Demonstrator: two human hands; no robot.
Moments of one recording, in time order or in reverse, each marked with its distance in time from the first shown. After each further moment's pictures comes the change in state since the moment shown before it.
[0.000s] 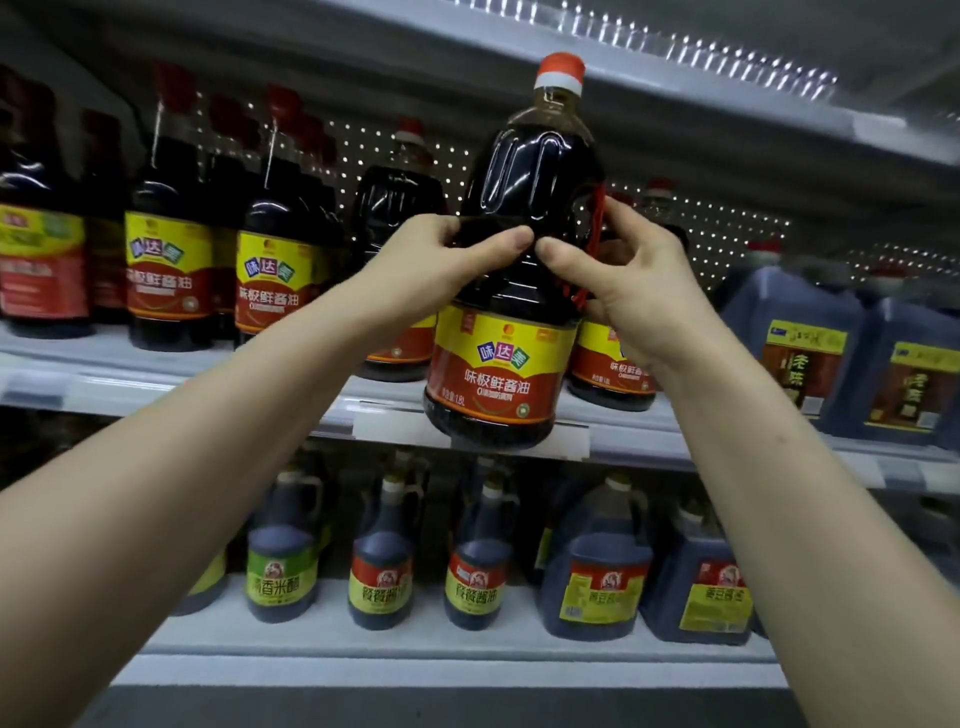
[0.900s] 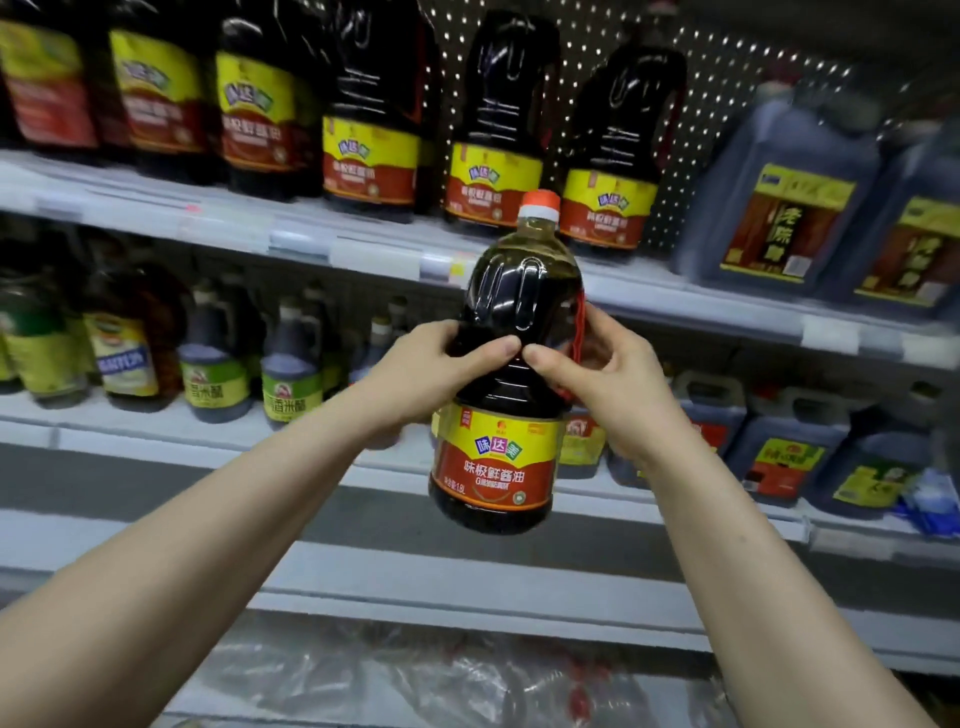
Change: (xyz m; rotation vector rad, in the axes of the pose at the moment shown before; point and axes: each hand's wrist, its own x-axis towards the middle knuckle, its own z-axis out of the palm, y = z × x) left_hand -0.159 -0.070 0.135 0.010 -0.048 -0.405; right_hand -0.194 0.084 -0.058 -0.026 -0.112 0.319
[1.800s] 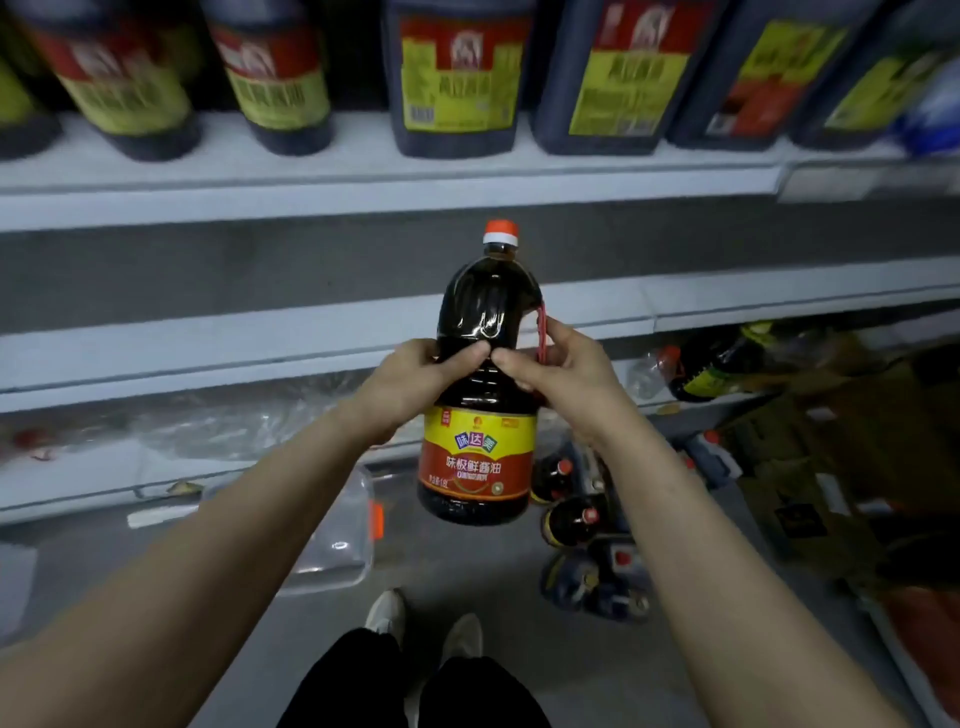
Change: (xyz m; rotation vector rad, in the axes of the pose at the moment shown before) left_hand -0.086 -0.233 0.214 -0.129 -0.400 -0.602; right_hand -0.213 0.259 -0.030 0.074 0.157 0.763
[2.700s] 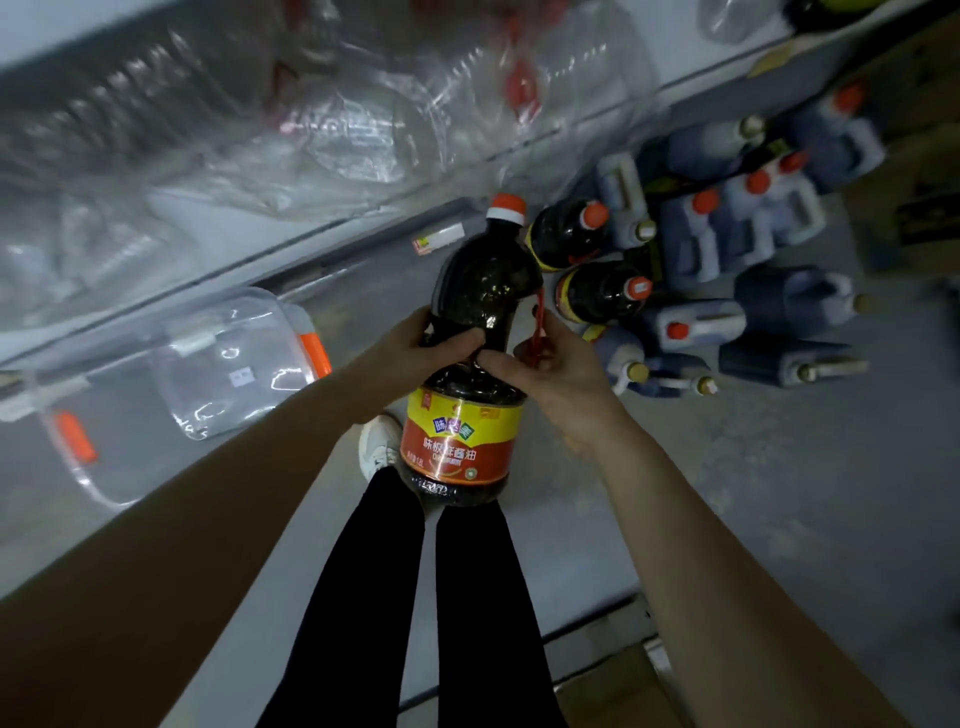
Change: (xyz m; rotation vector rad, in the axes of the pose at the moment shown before) left_hand 0.174 -0.346 0.109 -0.002 -0.387 -0.510; right_hand 0.041 0.400 0.033 0.224 0.111 0.547
